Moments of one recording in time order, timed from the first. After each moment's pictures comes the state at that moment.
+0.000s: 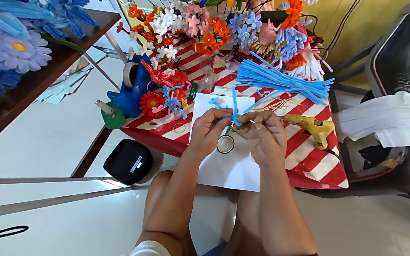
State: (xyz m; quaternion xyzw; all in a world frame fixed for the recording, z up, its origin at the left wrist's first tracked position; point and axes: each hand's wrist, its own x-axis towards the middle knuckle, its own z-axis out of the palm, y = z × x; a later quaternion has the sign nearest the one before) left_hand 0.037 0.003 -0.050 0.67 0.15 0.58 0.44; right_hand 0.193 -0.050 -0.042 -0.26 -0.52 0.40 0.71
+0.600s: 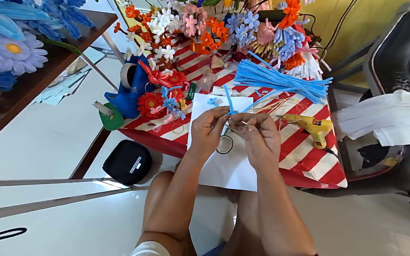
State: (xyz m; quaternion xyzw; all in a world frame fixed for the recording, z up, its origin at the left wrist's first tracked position) left_hand 0.047 0.003 -0.054 0.68 0.24 0.61 0.33; right_hand 0.180 -0.056 -0.040 -0.33 -0.55 0.32 0.70
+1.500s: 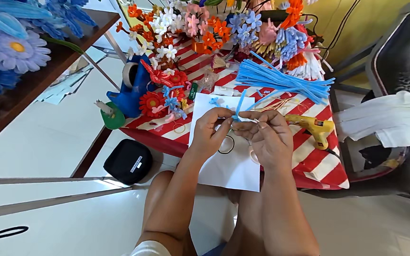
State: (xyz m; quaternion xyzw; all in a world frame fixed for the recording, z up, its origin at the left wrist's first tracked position) left_hand 0.042 0.001 -0.049 0.69 0.19 0.58 0.39; right_hand 0.196 -0.059 -0.031 -0.27 -0.48 0.44 0.71
